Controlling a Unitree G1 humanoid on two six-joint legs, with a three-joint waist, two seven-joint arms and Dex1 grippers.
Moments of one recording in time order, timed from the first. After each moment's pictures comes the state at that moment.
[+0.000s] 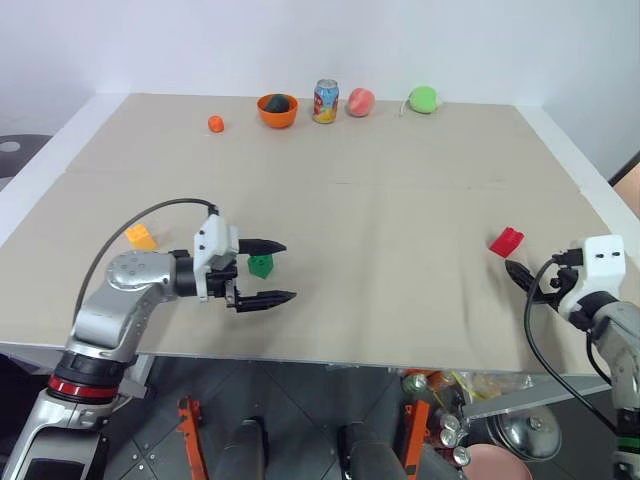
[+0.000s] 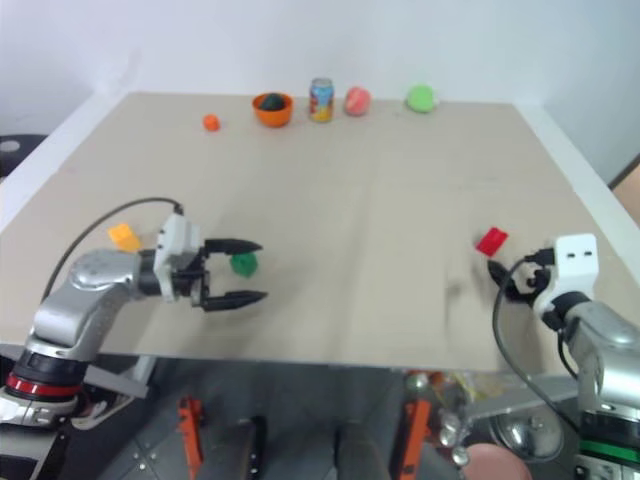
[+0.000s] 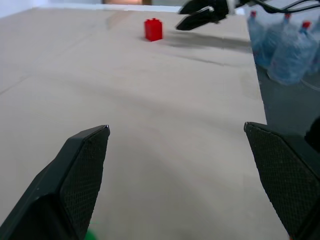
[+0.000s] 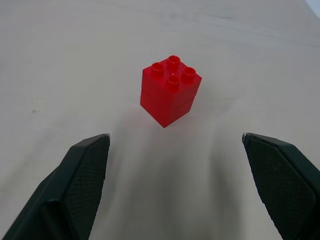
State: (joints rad) left arm -0.46 0.60 -0.09 -0.09 -0.46 0.28 -1.18; right arm -0.19 -0.72 -0.42 0.08 0.35 0.48 0.46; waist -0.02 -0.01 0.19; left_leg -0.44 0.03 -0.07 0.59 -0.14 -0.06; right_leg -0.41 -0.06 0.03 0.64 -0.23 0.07
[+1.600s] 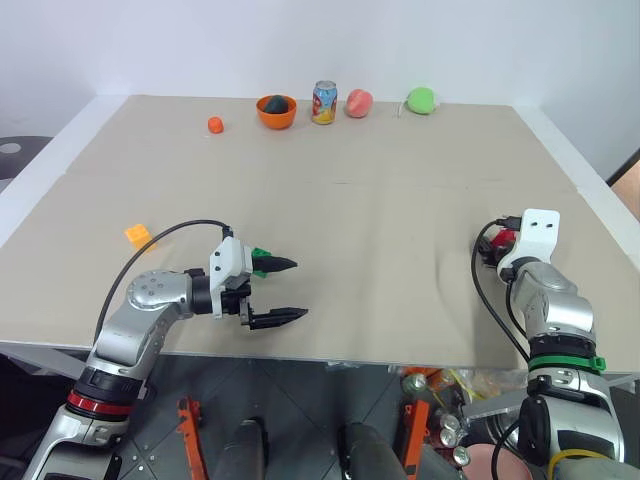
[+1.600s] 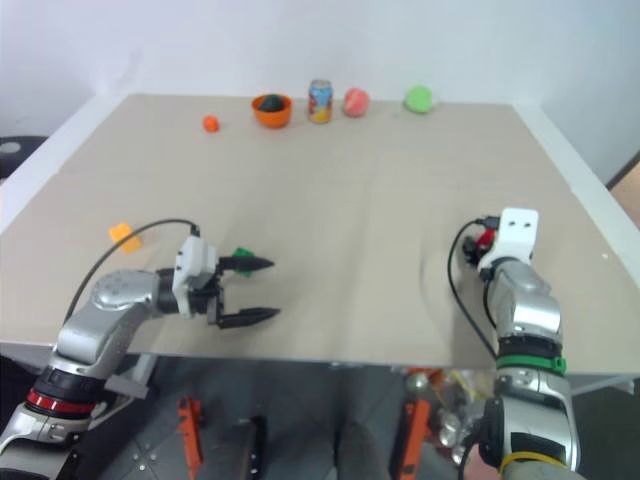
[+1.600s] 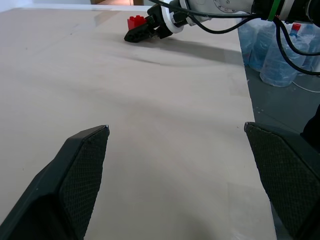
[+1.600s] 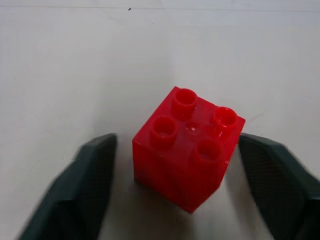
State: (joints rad) left arm -0.38 0.54 -0.11 -0.10 -0.43 0.24 -1.14; right arm -0.62 -0.53 -0.31 0.55 0.16 0.43 0.12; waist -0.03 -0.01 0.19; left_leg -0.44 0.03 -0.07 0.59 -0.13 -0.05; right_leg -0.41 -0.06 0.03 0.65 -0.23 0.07
